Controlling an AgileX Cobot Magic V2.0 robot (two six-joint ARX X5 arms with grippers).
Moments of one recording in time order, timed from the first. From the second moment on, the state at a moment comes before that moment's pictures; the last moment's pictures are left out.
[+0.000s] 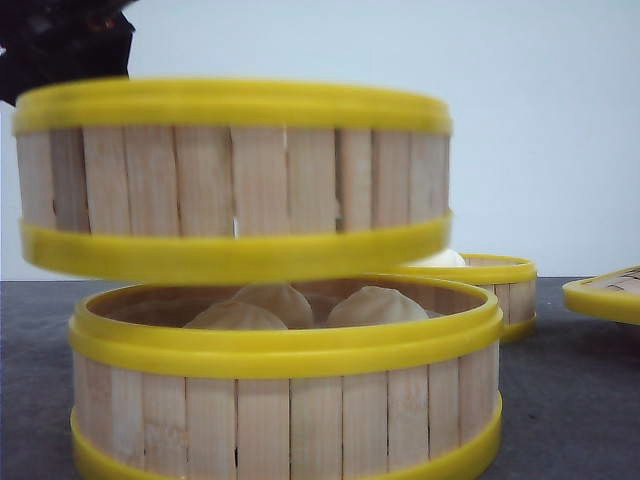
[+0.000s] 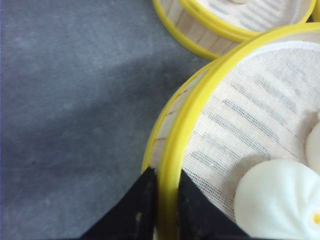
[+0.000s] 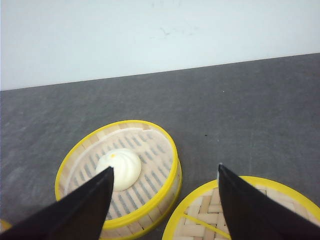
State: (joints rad) left arm -0.48 1.22 1.01 -0.66 0.18 -0.15; right arm 0.05 0.68 0.79 -0.39 -0.16 0.22
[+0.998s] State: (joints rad) left arm -0.53 1.33 1.01 -0.61 0.19 -0.20; right arm 0.05 0.72 0.79 -0.39 -0.16 0.22
